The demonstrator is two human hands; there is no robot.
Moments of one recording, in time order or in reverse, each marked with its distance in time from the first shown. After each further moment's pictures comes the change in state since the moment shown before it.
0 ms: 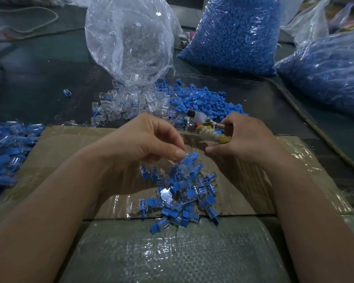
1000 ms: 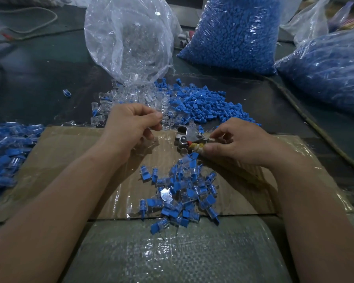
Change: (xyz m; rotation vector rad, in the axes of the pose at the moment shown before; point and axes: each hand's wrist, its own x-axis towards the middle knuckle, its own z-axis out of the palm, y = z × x) left_hand 0.015 -0.015 0.000 -0.149 0.730 0.004; right_hand -0.004 -0.002 -0.006 0.060 -0.197 -0.128
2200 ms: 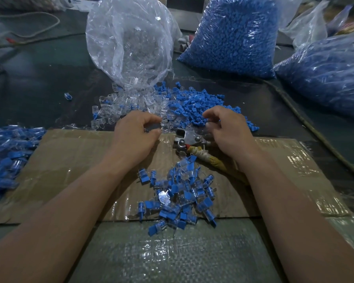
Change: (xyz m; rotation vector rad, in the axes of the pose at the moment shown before) left_hand 0.001 -0.009 0.007 0.679 0.042 0.346; right_hand 0.036 0.001 0.022 0.154 0.439 -0.021
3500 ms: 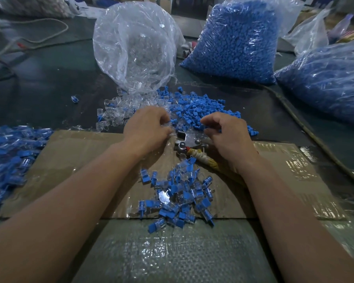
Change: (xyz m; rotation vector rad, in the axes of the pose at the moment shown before) left_hand 0.027 0.009 0.012 0.201 -0.035 0.029; right_hand -0.007 -0.002 -0.003 0.054 0.043 -0.077
